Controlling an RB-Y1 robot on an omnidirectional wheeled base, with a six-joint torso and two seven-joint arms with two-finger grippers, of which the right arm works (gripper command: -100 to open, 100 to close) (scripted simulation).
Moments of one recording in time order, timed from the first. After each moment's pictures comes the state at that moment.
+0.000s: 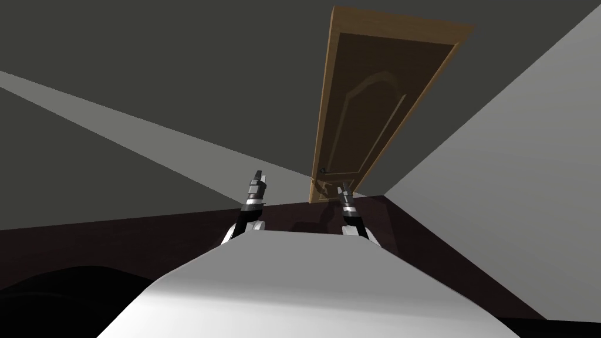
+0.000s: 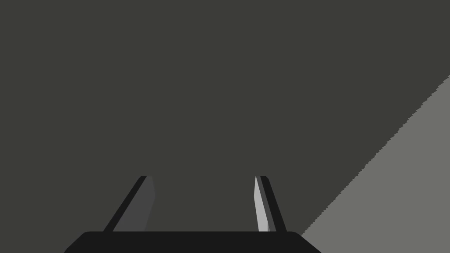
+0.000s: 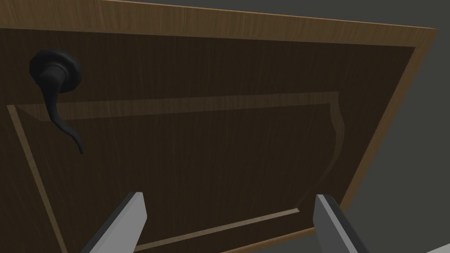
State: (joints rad) arm 0.30 -0.19 0.02 -1.65 -0.07 -0.63 -0.04
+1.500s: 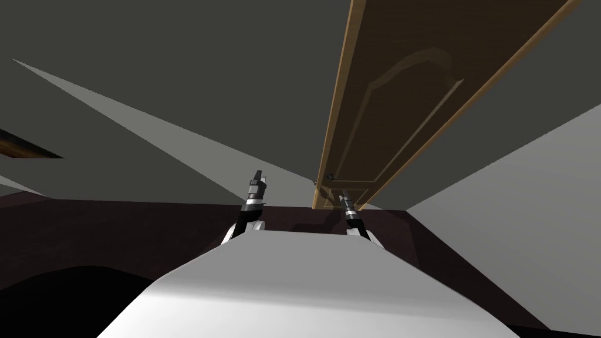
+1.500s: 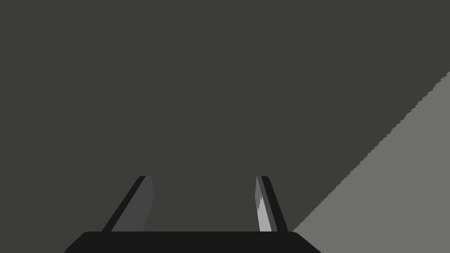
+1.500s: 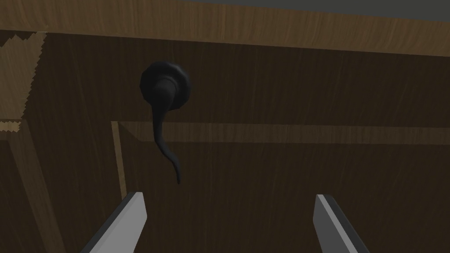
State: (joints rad) arm 0.18 -0.28 0.00 -1.25 -0.08 -0.65 -0.12
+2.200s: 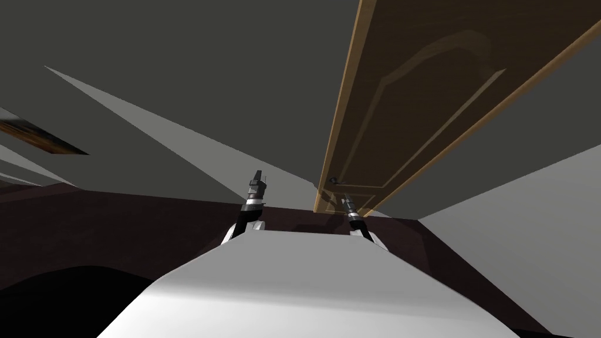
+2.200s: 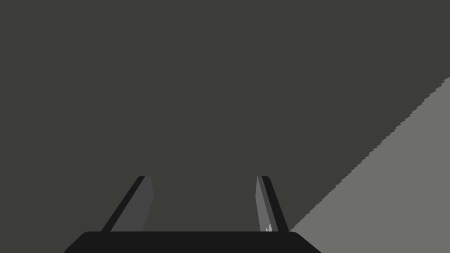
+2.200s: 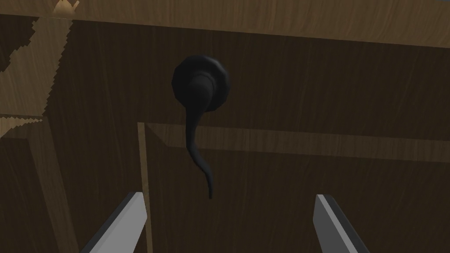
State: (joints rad) arm 0.13 -0.32 -0.01 -1.10 -0.09 -0.65 -0.15
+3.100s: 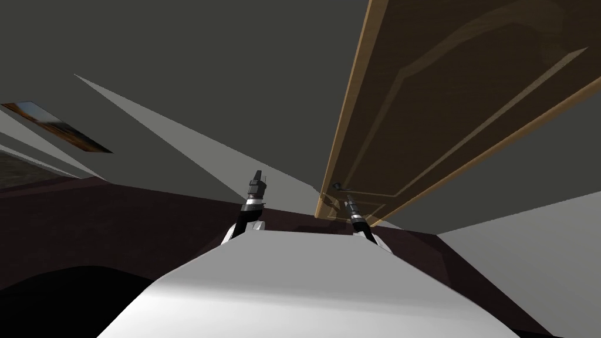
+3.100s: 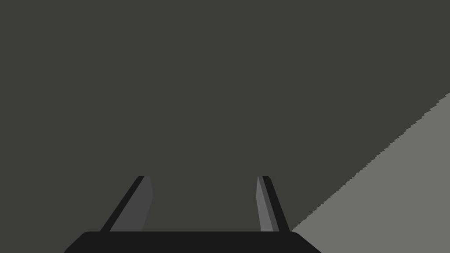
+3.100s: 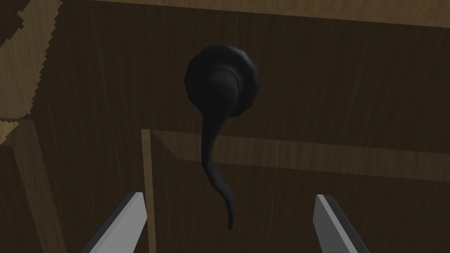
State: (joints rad) arm 0.10 -0.35 -0.03 -0.98 -0.10 -0.66 -0.17
